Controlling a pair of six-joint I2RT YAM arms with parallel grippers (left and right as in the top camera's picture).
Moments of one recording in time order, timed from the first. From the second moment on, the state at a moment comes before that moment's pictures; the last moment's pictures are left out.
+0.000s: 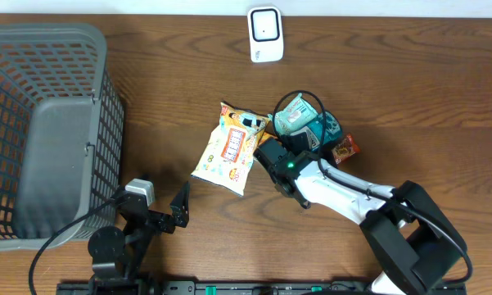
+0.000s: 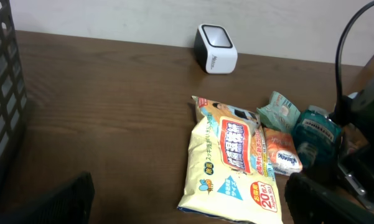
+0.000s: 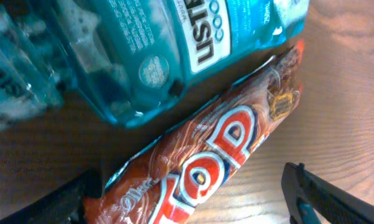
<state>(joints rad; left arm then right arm) 0.05 0.01 0.10 -0.33 0.38 -0.14 0.72 1.79 0.95 -0.64 0.65 0.45</state>
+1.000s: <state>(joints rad) 0.05 0.01 0.10 -0.33 0.37 -0.14 0.66 1.78 1.13 -0.96 0.05 0.47</state>
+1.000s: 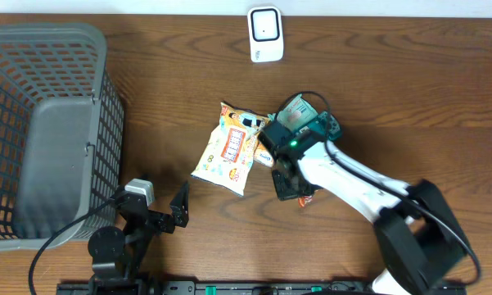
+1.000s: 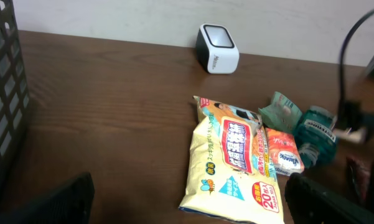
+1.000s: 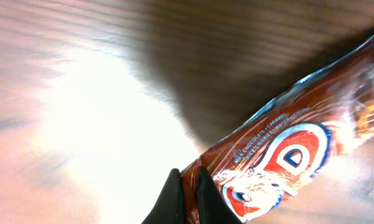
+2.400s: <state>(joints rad) 0.05 0.01 0.10 -0.33 0.37 -0.14 0.27 1.76 1.25 -1.01 -0.76 0.09</state>
